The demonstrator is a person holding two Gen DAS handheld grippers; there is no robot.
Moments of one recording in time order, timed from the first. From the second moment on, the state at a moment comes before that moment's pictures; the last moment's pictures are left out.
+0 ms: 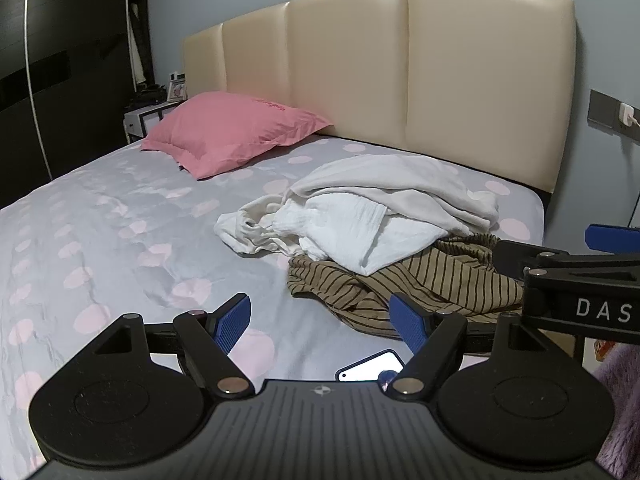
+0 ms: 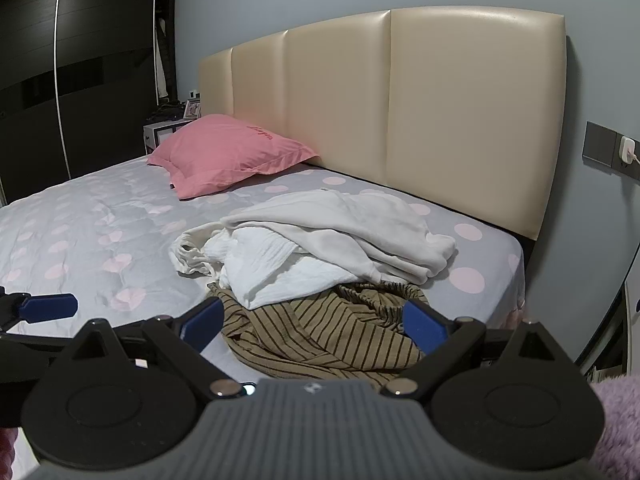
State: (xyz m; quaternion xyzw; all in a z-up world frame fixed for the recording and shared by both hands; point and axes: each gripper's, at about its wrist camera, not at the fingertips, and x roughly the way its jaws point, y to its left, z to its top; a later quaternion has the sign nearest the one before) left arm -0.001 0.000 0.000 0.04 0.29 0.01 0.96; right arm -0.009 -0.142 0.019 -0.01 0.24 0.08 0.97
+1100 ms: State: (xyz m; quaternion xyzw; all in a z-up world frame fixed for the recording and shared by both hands) left arm 0.002 0.009 -0.006 0.02 0.31 0.02 0.95; right arm -0.008 -0.137 0.015 -0.01 0.24 0.09 0.97
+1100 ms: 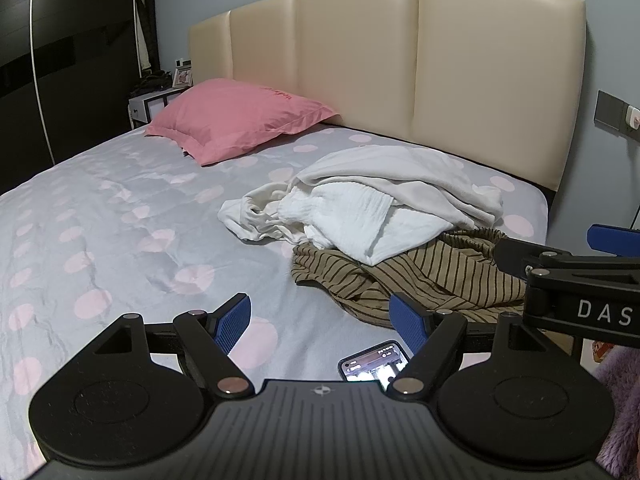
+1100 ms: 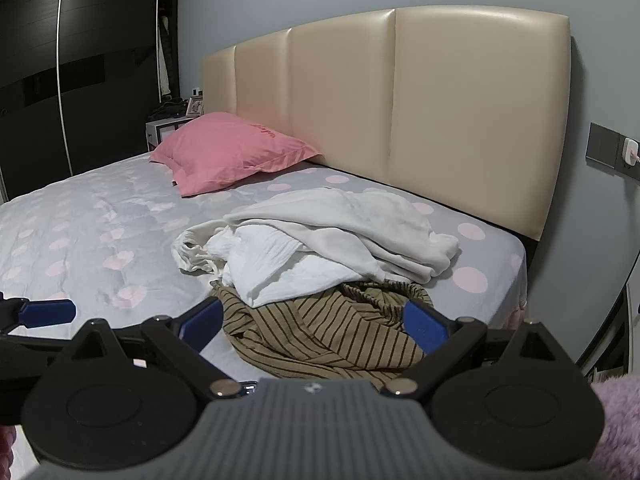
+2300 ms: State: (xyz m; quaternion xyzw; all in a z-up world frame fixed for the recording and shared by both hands) left arm 0.000 0.011 -0.005 0.02 0.32 0.02 0.95; right arm -0.007 -0.134 0.015 -0.02 0.24 0.09 0.97
